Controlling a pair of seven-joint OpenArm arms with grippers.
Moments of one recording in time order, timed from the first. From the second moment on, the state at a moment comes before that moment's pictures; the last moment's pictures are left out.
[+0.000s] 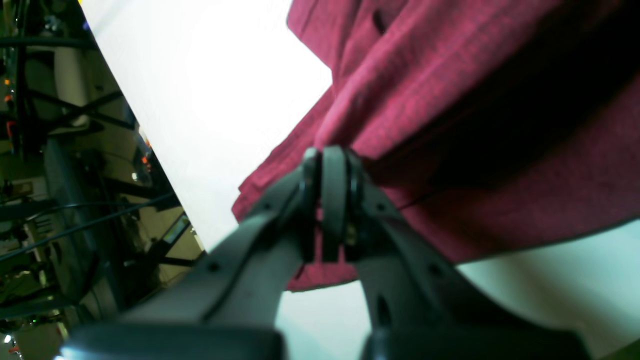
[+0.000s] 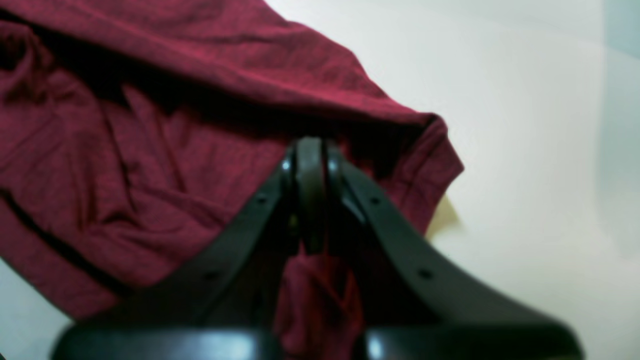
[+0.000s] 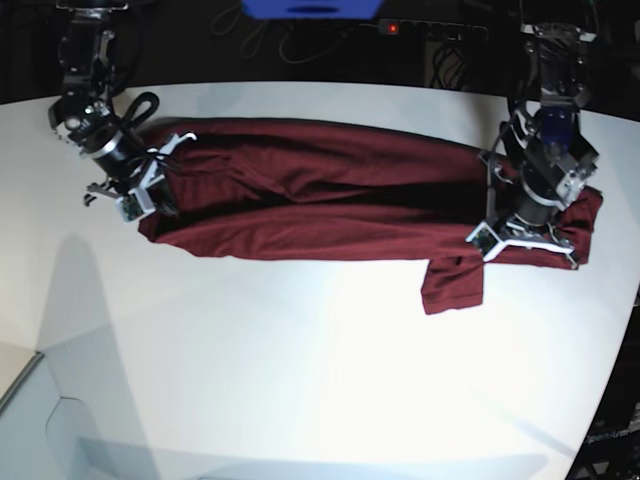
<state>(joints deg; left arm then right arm) 7.9 -17.9 -4.1 111.3 18.7 -40.2 46.4 -14.4 10.6 15.1 92.1 -1.0 39.7 -16.4</state>
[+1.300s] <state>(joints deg) 5.1 -12.5 -10.8 113.3 18.2 -40.3 46.6 0.0 2.9 14.7 74.0 -1.4 39.6 -16.4</state>
